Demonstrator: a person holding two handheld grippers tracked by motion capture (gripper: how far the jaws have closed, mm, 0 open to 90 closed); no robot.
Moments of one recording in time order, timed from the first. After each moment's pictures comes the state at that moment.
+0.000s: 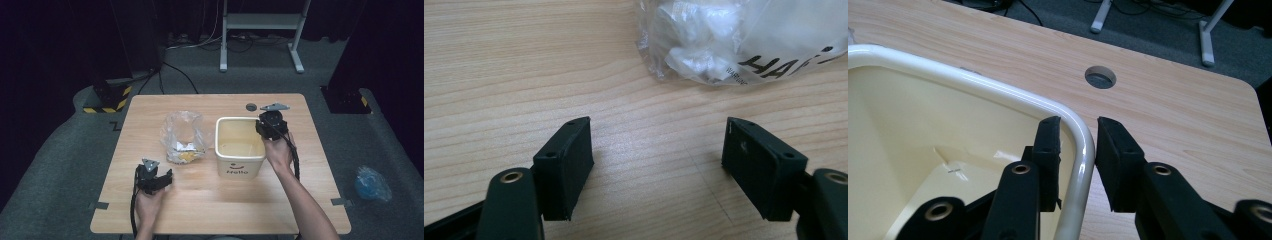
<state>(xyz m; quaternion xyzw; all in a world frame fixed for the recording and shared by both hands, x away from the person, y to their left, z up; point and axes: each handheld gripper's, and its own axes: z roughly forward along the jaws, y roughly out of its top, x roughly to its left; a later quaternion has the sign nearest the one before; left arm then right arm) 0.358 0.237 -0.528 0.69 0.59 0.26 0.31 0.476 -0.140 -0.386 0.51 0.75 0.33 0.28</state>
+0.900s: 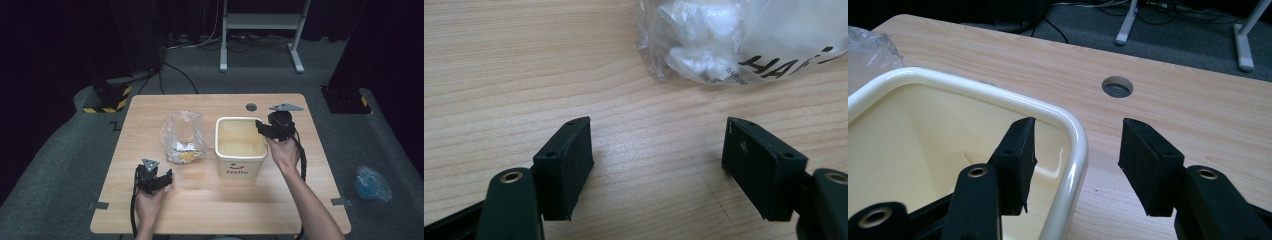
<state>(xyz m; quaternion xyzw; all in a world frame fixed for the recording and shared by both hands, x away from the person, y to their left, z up) 0.358 0.237 -0.528 0.69 0.59 0.26 0.31 0.469 -0.163 -0.380 0.50 0.74 0.39 0.24</state>
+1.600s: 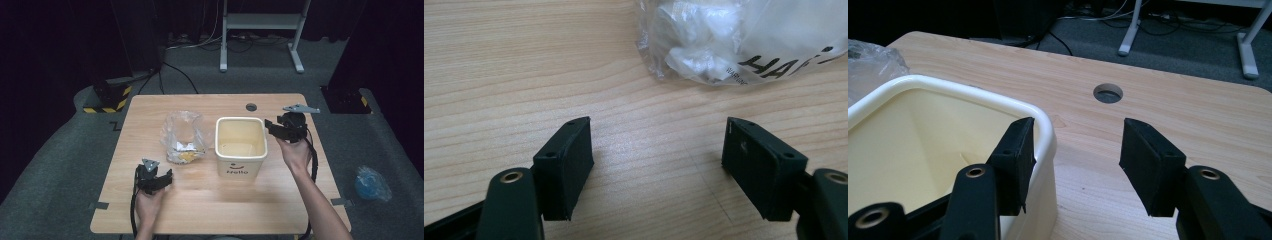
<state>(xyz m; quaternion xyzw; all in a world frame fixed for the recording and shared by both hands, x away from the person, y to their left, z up) 0.358 0.237 -0.528 0.69 0.59 0.26 0.31 0.460 -0.195 -0.373 0.50 0.72 0.42 0.24</state>
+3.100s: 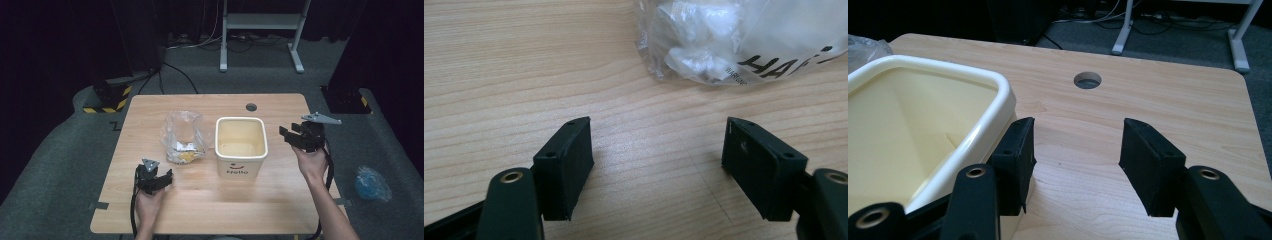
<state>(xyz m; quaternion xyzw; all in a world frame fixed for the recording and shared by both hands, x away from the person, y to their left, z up) 0.358 0.237 -0.528 0.69 0.59 0.26 0.31 0.437 -0.238 -0.383 0.51 0.71 0.43 0.24</state>
